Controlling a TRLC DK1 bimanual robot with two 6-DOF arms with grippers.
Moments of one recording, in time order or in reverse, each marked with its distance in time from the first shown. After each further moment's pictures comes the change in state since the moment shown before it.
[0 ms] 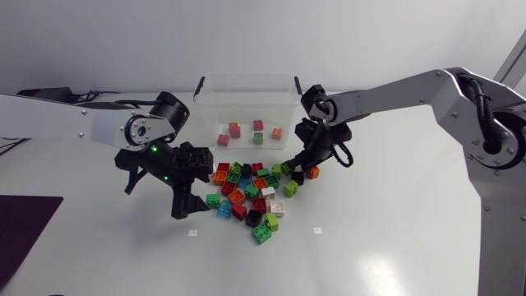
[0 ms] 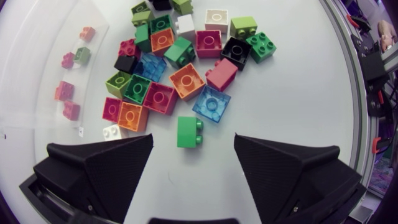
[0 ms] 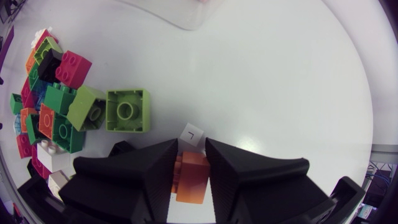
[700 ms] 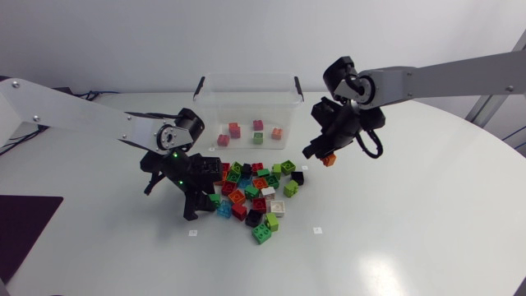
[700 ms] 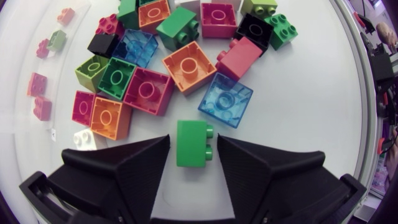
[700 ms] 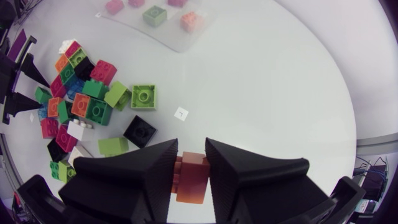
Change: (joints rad) left arm 0.000 0.208 0.095 0.003 0.000 0.008; right arm -0.021 -0.296 -0.164 -0.005 0.008 -0.026
